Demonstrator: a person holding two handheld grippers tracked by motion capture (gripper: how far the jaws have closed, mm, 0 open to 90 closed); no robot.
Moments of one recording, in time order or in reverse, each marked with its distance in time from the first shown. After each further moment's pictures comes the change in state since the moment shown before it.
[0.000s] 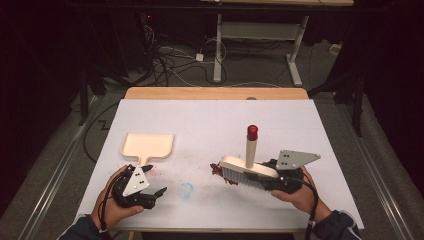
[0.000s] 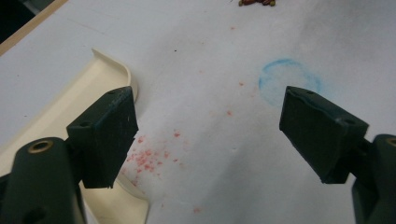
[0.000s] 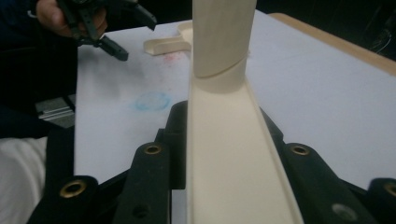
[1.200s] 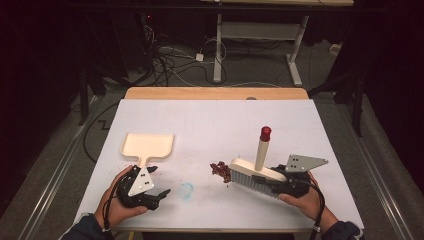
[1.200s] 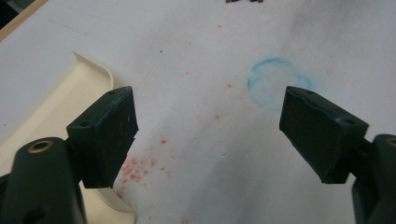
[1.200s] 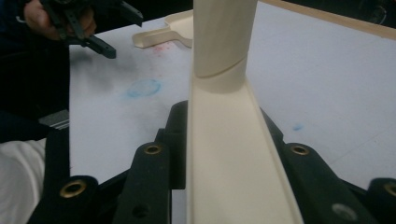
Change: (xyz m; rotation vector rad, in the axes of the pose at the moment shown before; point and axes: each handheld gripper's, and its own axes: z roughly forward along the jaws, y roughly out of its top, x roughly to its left) left arm -0.004 0.004 0.008 0.018 -0.030 0.022; right arm -0.011 -0.030 -0.007 -0.020 -0.013 0.106
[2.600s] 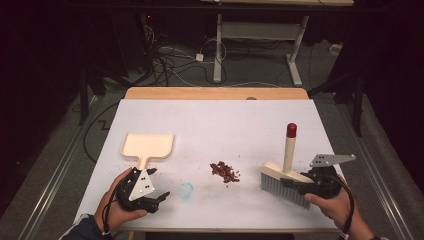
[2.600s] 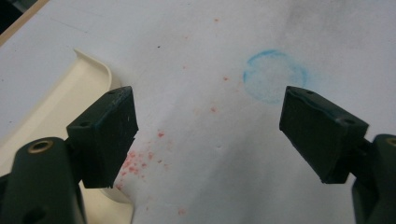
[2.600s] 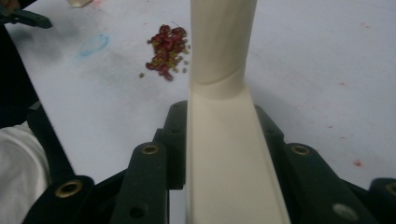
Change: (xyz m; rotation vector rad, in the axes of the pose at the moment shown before) left arm -0.008 -0.001 -0.003 0.015 0.024 0.034; right arm -0.021 -0.007 -0.056 0.245 -0.160 0.276
